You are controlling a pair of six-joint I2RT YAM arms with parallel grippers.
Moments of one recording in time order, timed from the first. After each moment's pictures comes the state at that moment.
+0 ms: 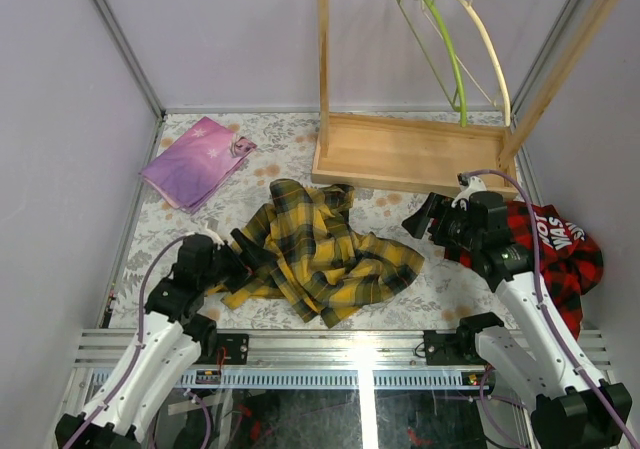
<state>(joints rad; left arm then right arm) -0.30 0.49 0.35 -0.53 0.30 -1.00 0.21 0.79 0.64 -0.45 -0.27 0.51</state>
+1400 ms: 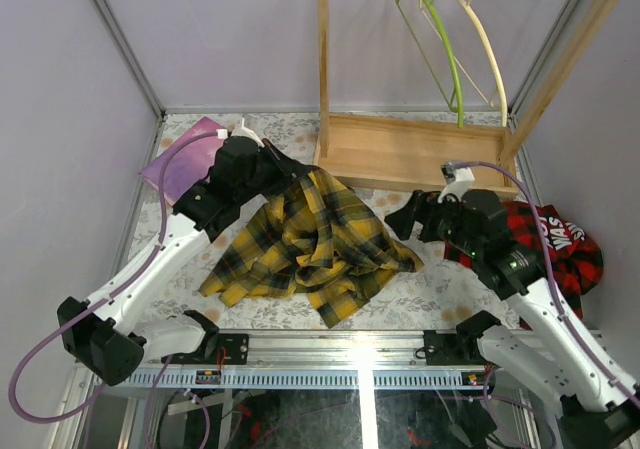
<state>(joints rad) -0.54 1.18 1.15 -0.33 0.04 -1.03 0.43 0.72 0.78 -0.46 -0.20 0.48</state>
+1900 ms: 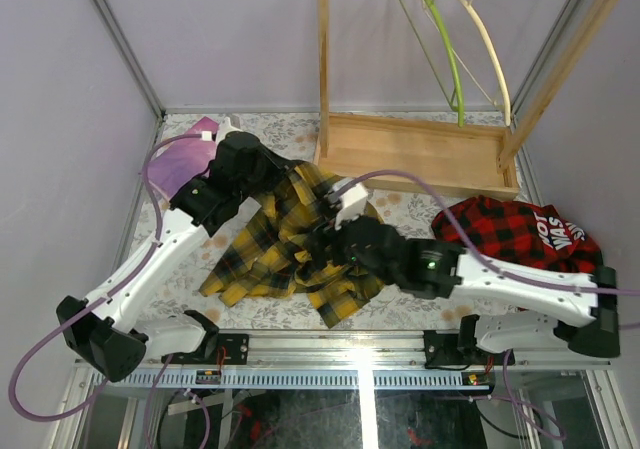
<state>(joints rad) -0.54 1.21 1.23 -0.50 -0.17 -1.11 1.24 1.15 1.10 -0.34 0.44 0.43</state>
